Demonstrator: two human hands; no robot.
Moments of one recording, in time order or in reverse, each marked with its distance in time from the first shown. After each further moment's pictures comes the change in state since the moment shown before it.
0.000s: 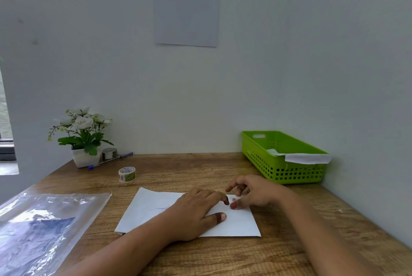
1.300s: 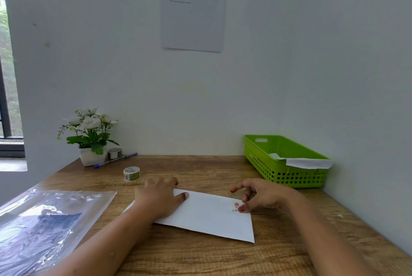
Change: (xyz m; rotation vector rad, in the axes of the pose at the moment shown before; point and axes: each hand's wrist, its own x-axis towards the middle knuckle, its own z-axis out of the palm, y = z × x) left_hand -0.015 -0.049 -0.024 0.194 -0.021 -0.684; right_hand 0.001 0.011 -0.008 0.105 -0.106 -0.001
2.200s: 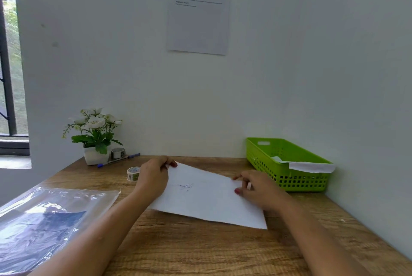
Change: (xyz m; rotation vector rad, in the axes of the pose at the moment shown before) left_hand 0.011 -0.016 -0.022 -0.815 0.502 -0.019; right_hand 0.007 -0.003 0.011 -0.298 0.493 -0.194
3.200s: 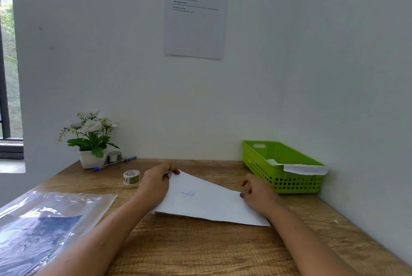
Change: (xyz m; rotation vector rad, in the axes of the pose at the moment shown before) left_hand 0.001 -0.009 0.010 0.018 -0.130 0.079; right_hand 0.005 0.018 0.019 -0.008 0.093 0.272
